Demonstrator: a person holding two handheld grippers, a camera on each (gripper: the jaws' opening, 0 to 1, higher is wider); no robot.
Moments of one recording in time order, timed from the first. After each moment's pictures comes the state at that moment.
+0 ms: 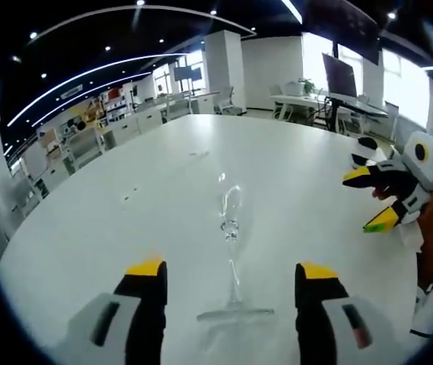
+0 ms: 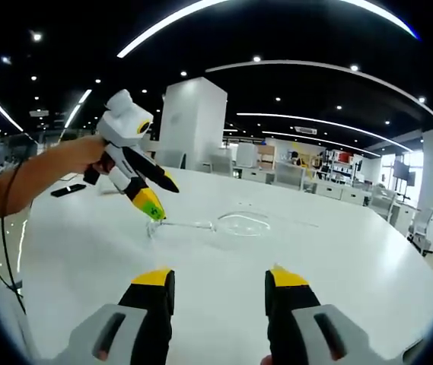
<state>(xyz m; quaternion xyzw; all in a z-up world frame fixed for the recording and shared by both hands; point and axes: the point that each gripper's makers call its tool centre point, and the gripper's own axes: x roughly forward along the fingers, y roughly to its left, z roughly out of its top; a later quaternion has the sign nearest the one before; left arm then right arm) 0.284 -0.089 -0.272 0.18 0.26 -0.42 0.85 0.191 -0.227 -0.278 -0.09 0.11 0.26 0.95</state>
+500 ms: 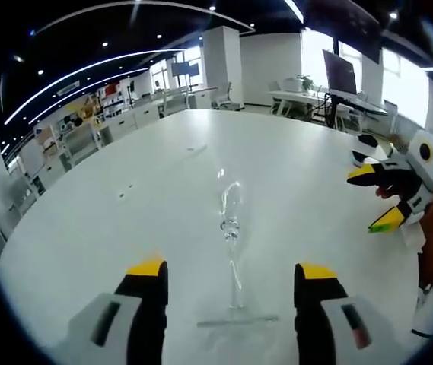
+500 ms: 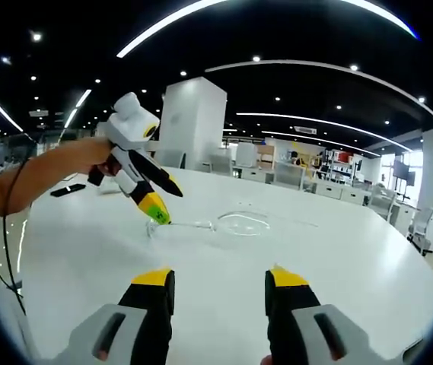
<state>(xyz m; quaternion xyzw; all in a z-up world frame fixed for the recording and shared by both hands) 0.291 -0.095 -0.280 0.18 0.28 -0.42 0.84 0.191 -0.226 -0.278 -0.09 0.11 0.26 0.95</state>
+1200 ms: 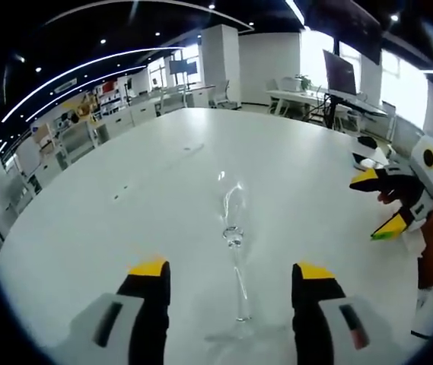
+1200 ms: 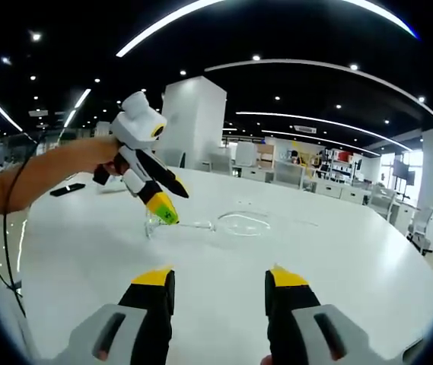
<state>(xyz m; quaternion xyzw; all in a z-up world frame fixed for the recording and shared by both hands) 0.296 -0.105 -0.285 0.18 0.29 -0.43 0.84 0.193 -0.228 -0.280 -0.09 0.11 0.26 0.95</state>
